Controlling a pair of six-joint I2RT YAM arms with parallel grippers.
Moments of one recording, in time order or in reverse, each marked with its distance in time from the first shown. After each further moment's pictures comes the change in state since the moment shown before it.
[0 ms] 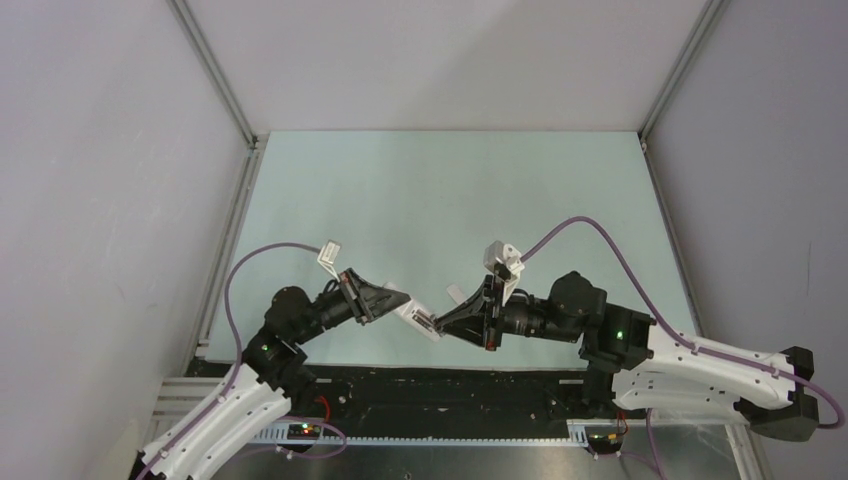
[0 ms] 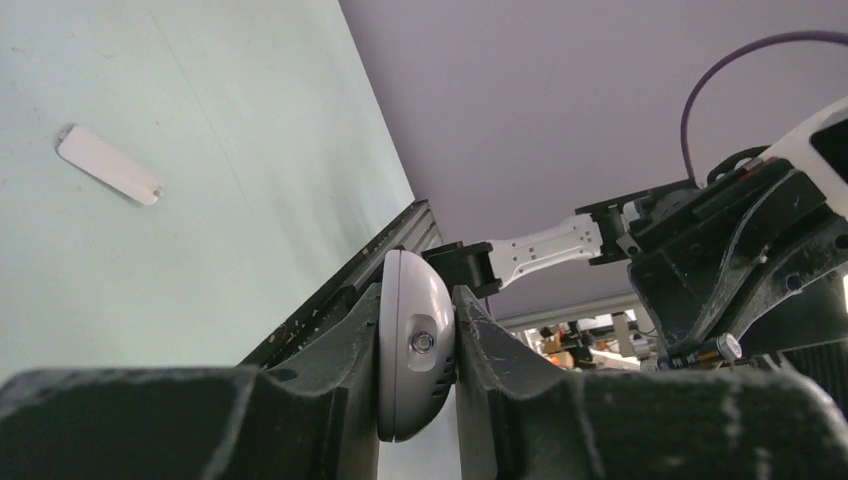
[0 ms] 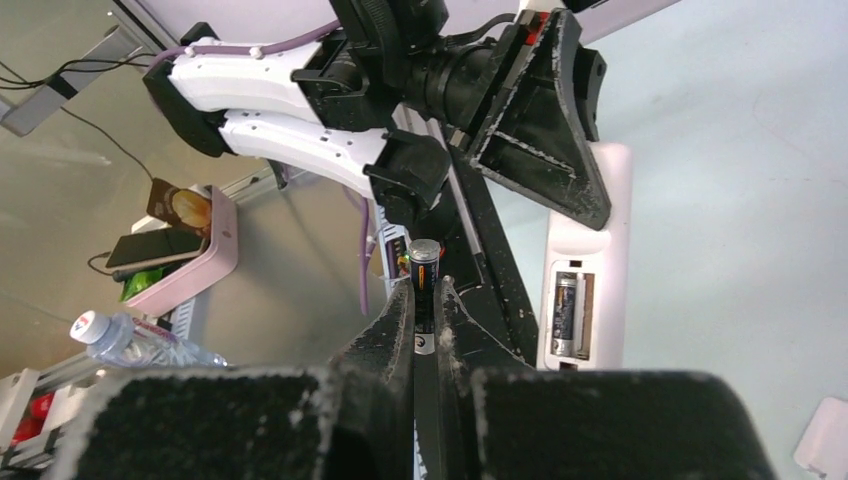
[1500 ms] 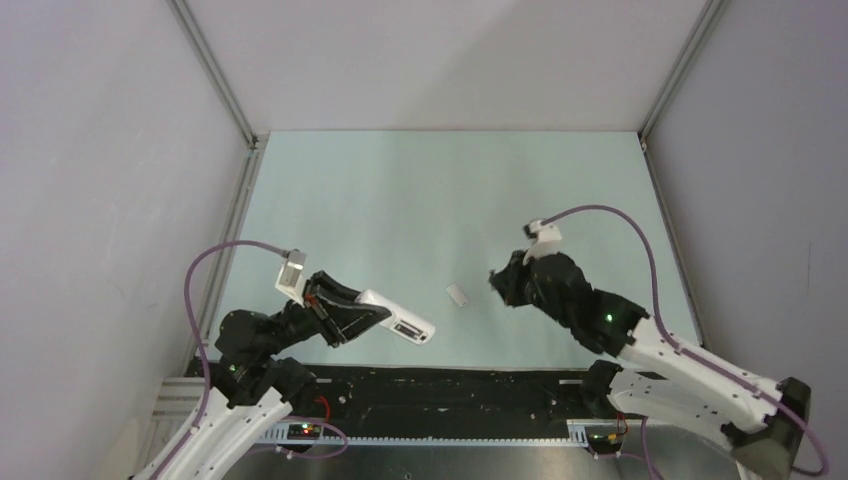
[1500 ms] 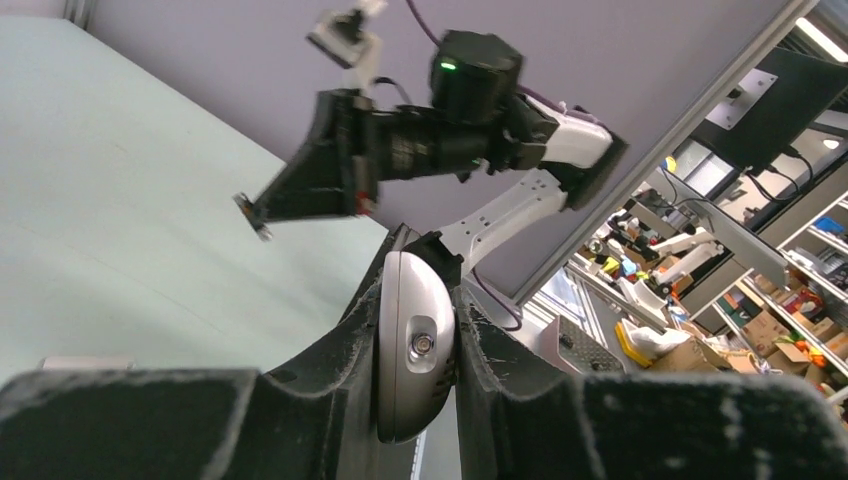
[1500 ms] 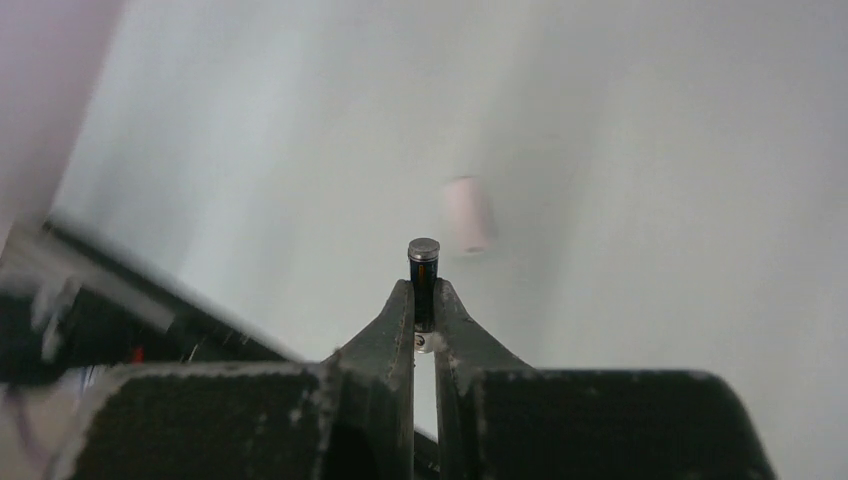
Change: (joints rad) left arm -0.007 -0.222 0.146 -0.003 0.176 0.349; right arm -0.214 -0.011 -0.086 -0.298 0.460 0.132
